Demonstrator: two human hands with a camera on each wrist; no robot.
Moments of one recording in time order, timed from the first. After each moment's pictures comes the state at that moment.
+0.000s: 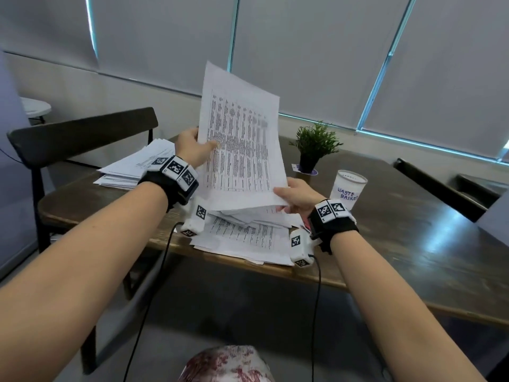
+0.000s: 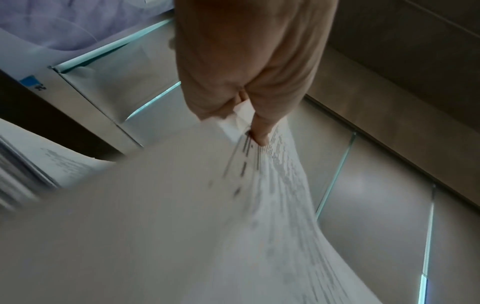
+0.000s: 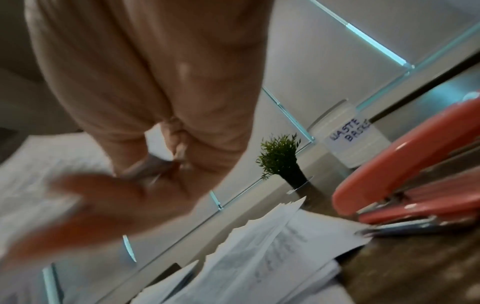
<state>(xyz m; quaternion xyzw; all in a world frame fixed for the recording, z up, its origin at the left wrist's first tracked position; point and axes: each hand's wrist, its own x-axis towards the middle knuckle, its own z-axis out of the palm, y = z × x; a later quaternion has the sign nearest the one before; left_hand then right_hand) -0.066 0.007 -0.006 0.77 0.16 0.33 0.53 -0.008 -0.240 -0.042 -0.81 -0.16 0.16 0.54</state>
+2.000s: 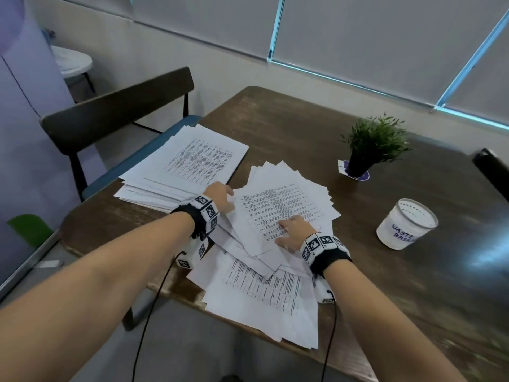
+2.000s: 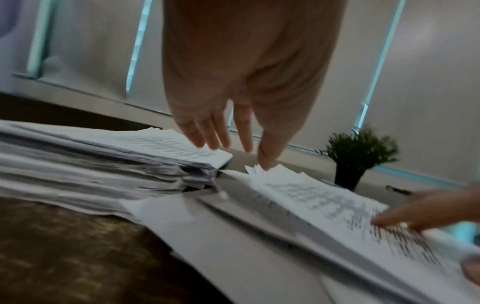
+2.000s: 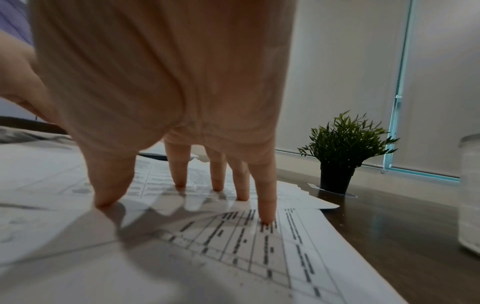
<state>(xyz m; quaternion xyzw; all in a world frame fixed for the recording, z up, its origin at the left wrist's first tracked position) 0.050 0.073 -0.079 0.95 0.20 -0.02 0.23 0.097 -0.161 -0.078 -0.94 -0.26 0.20 0.00</state>
